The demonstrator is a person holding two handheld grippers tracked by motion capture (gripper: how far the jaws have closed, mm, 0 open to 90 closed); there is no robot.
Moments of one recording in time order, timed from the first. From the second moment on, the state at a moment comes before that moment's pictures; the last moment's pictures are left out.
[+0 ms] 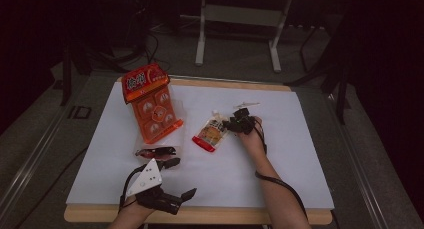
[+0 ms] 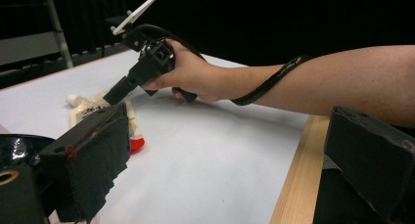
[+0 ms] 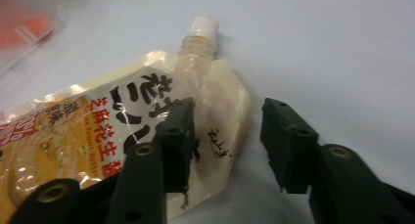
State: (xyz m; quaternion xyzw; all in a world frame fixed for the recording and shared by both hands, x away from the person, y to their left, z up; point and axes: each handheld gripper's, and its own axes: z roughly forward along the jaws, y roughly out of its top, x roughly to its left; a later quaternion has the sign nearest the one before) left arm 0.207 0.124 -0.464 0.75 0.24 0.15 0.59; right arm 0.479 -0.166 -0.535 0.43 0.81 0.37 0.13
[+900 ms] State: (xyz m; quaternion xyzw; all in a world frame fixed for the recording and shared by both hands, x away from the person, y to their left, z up) left arm 0.208 0.121 -0.466 0.75 0.24 0.14 0.60; right arm 0.458 -0.157 -0.498 0.40 0.81 0.40 0.14
